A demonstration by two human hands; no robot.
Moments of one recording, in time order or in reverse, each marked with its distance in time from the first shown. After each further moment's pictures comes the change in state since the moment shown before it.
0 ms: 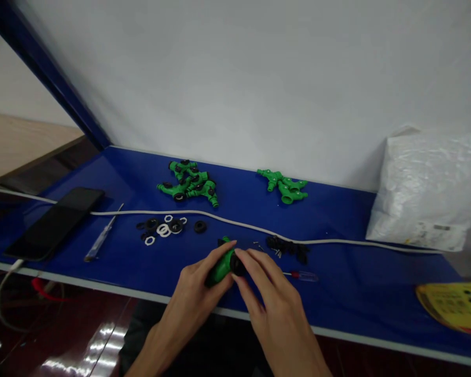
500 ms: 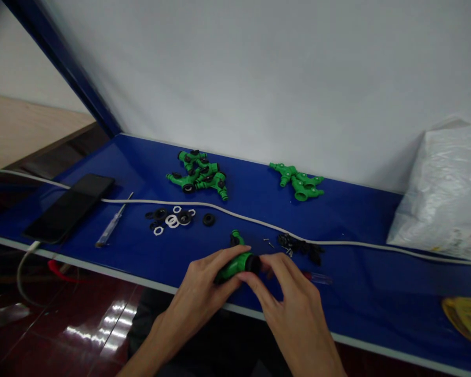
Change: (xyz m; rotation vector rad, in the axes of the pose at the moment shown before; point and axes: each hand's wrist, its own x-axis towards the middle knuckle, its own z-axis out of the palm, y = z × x) left_hand -0.003 -0.003 -0.004 0.086 -0.069 0.071; right_hand 0.005 0.006 0.004 -0.059 -0.051 0.048
